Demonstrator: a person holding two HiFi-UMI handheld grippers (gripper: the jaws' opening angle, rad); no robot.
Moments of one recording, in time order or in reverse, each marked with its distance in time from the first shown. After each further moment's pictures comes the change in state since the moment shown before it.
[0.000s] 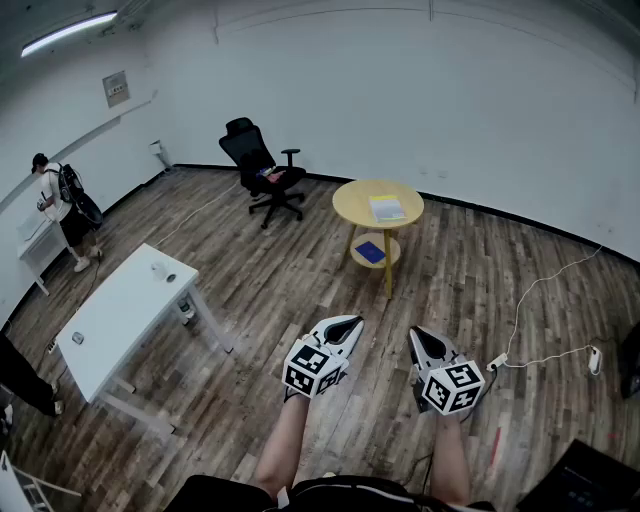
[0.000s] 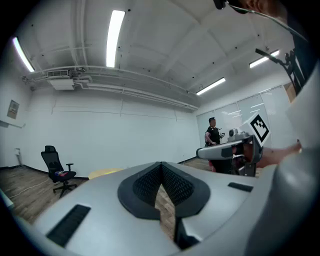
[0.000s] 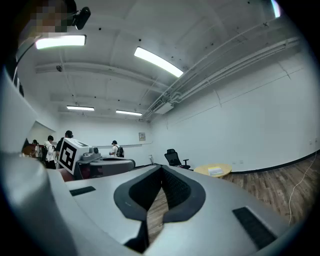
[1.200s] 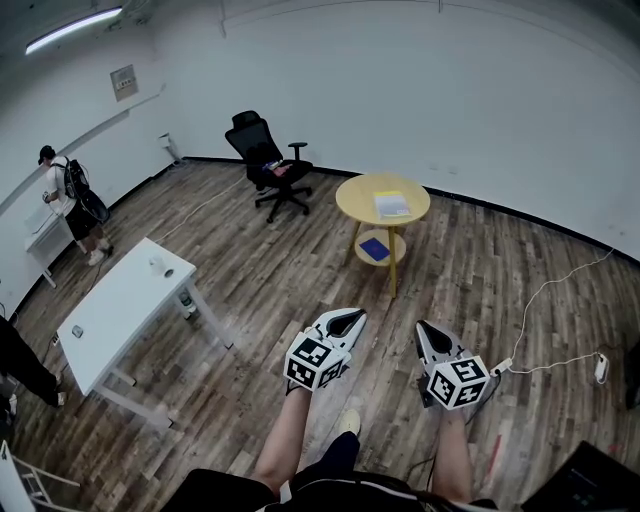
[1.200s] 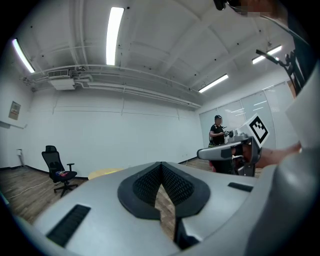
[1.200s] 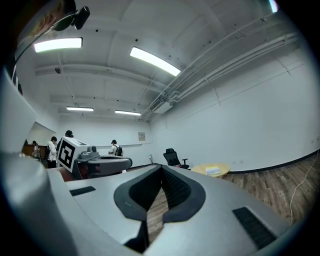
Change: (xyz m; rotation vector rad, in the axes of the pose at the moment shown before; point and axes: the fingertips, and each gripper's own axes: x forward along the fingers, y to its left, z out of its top) left arm 0.064 0.014 -0.008 0.006 0.005 0.025; right arm 0.022 -0.071 -0.007 0.006 0.000 0.008
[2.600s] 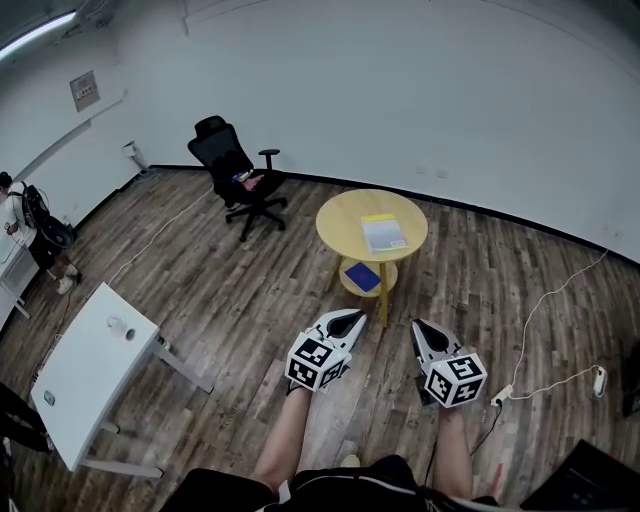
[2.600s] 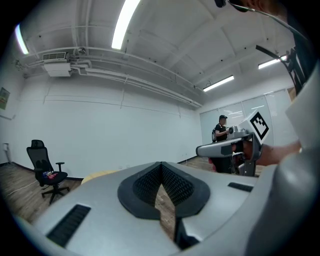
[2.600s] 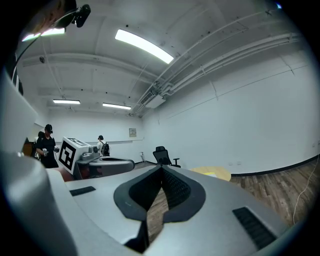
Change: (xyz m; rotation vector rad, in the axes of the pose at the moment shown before) left arm 0.208 0.226 -0.020 -0.023 0.020 -0.084; right arm 0.257 -0.152 0.018 -0.011 0.038 -0.075
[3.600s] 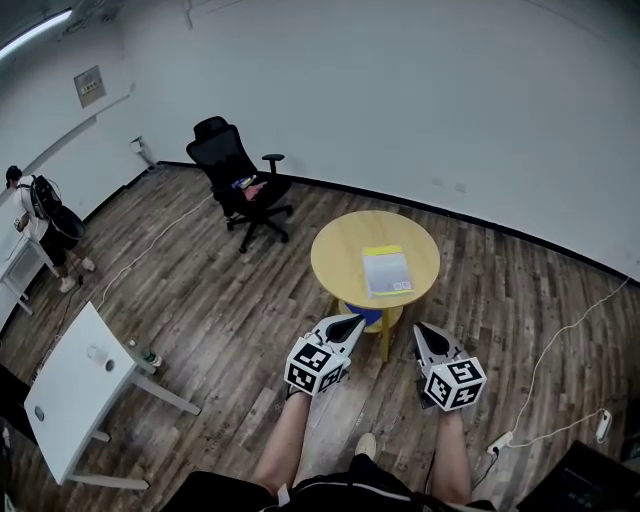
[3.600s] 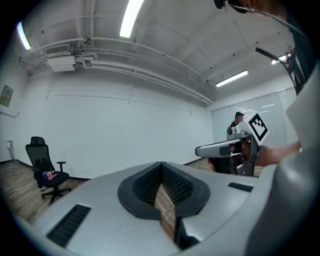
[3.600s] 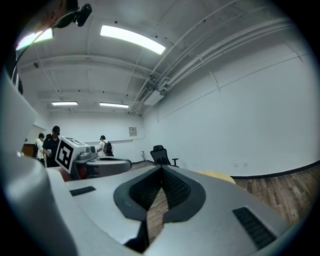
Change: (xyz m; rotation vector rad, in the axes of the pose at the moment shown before) left arm 0.192 0.157 -0.005 -0.030 0.021 0.076; right arm 0.192 -0.177 0.017 0.013 0.022 0.059
